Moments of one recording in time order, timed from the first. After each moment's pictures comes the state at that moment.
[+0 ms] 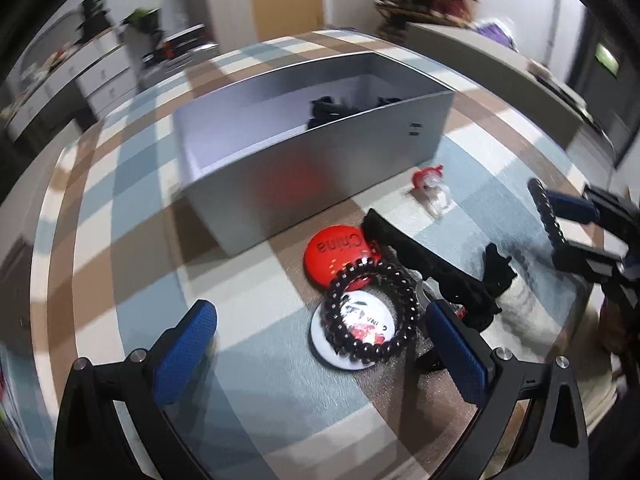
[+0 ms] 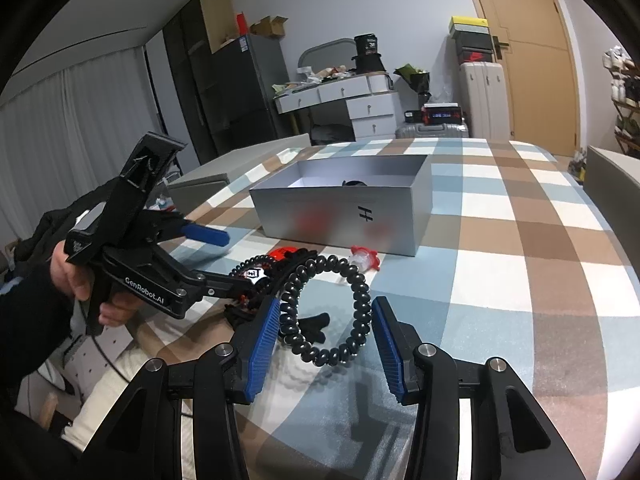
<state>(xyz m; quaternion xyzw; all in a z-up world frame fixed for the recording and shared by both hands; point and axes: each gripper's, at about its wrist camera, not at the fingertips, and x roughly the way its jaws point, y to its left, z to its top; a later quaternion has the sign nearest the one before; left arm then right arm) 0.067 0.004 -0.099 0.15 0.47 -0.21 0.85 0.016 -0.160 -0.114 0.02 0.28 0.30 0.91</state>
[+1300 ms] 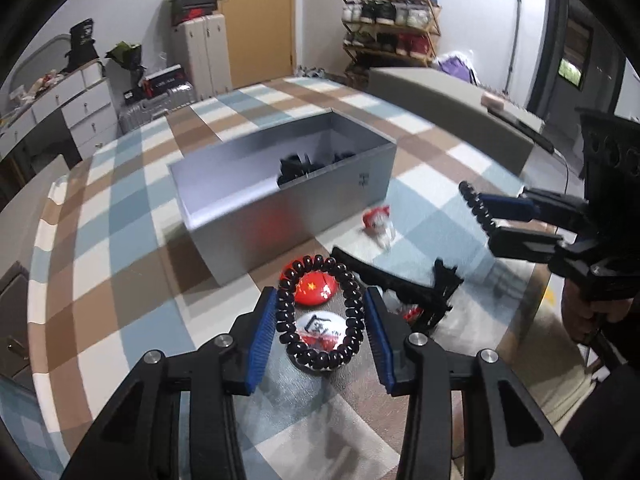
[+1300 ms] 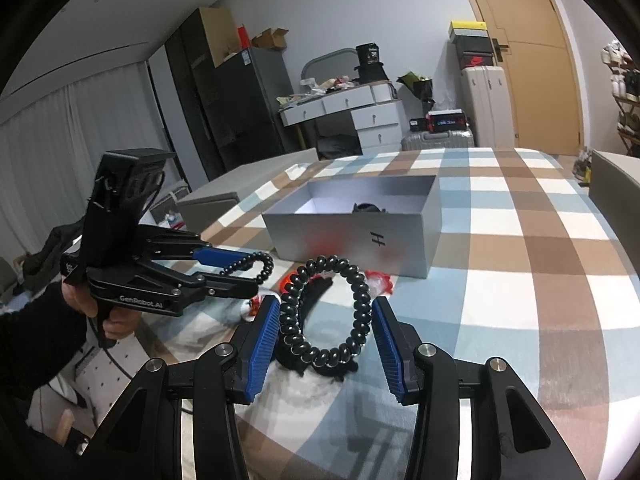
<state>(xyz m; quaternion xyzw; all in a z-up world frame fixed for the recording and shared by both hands) 0.042 0.014 -0.066 0.10 0.40 -0.26 0.87 0.023 -0.158 -0.095 0.04 0.26 0.32 0.91</state>
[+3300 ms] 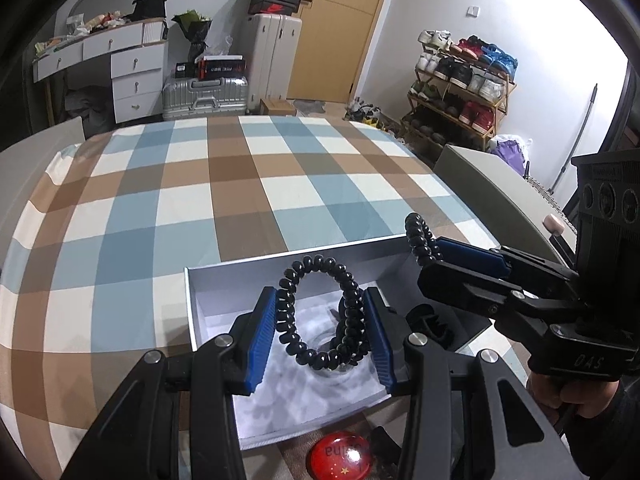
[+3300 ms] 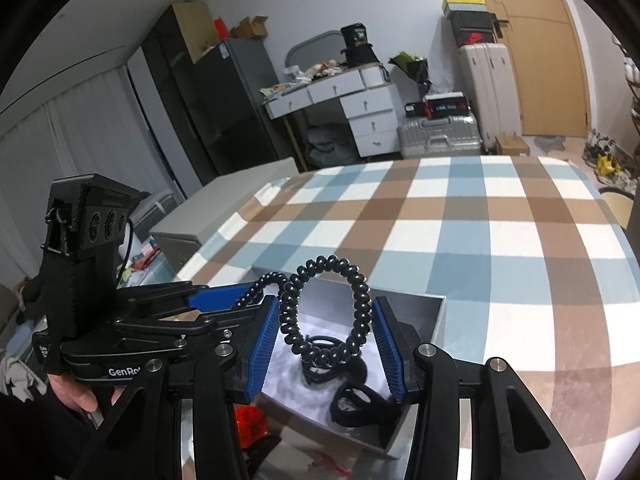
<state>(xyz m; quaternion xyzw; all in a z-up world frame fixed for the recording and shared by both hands) 0.140 0.012 -0.057 -0.05 0.39 -0.19 0.90 0.171 -0.127 -0.062 0.06 0.31 0.31 0.90</state>
